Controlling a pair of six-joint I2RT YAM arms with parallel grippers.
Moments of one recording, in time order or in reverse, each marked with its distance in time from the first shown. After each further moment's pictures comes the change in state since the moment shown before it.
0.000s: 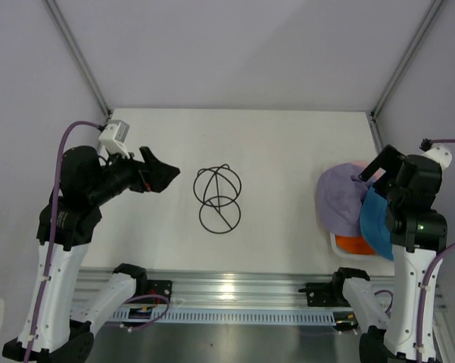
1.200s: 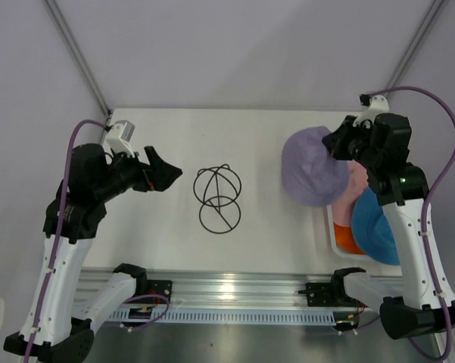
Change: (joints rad) left arm 0.000 0.026 -0.040 0.008 0.015 -0.002; right arm 0.248 0.265 0.115 0.251 -0.469 -0.131
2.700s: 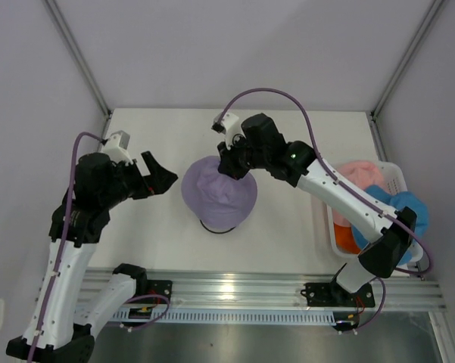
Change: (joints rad) left arm 0.011 -0.042 -0.086 -0.037 -0.154 -0.109; right arm 0.723 0.514 0.277 0.063 -0.062 -0.261
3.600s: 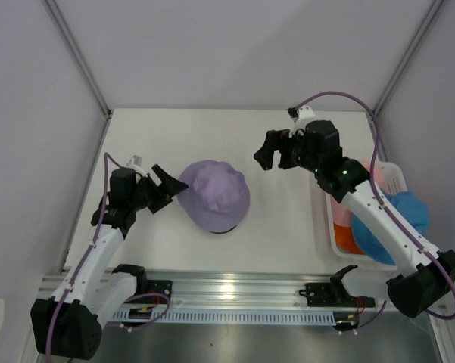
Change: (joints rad) left arm 0.088 0.077 -0.541 0.470 0.116 -0.346; right arm -0.299 -0.349 -0.370 0.212 0.101 0.288
